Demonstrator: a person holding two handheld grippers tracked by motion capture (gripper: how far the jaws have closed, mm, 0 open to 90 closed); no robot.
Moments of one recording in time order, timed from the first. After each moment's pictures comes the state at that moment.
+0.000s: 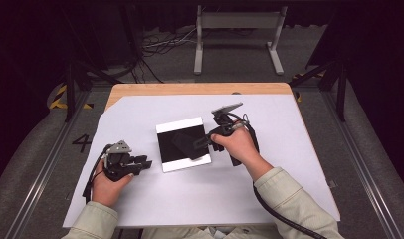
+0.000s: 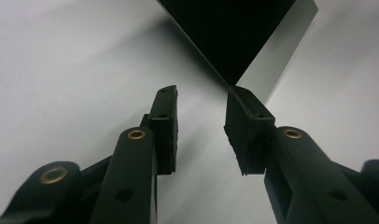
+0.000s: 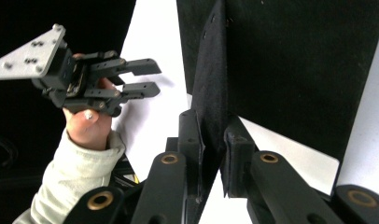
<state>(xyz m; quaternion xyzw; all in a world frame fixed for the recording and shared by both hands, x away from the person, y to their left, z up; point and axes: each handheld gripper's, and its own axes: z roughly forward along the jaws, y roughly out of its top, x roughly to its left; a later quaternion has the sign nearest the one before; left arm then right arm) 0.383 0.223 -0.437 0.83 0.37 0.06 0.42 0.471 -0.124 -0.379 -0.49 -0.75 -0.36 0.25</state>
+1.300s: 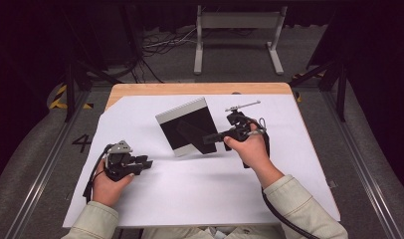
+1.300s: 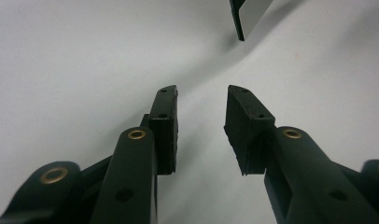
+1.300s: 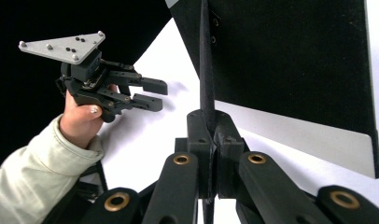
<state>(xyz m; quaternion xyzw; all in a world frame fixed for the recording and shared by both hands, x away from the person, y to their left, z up) 0.385 0.221 -0.438 0.83 0.37 0.07 0.42 0.445 -0.157 -0.355 -0.40 -0.78 -0.46 0.12</state>
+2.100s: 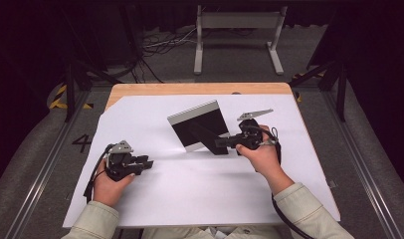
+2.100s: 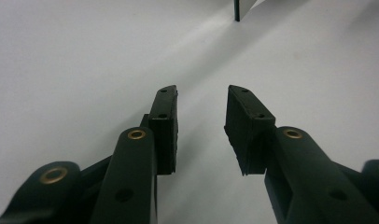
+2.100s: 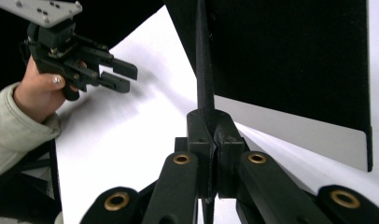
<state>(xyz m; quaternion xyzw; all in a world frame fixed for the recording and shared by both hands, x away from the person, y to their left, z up) 0.385 0.219 -0.438 0.83 0.37 0.07 0.42 0.433 -0.189 -0.373 -0.35 -0.81 -0.48 0.04</state>
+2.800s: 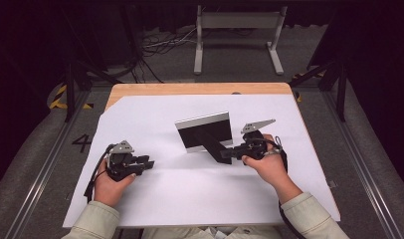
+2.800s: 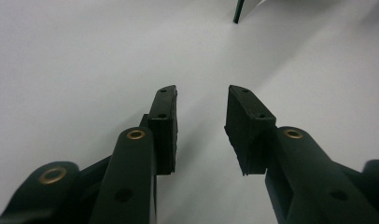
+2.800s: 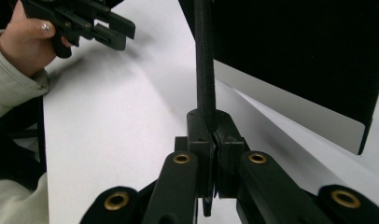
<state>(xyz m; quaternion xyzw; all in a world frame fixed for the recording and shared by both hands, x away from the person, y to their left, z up) 0.384 0.216 -0.437 0.83 0.37 0.06 0.42 0.415 -0.203 -0.394 -0.31 -0.84 -0.45 0.02</state>
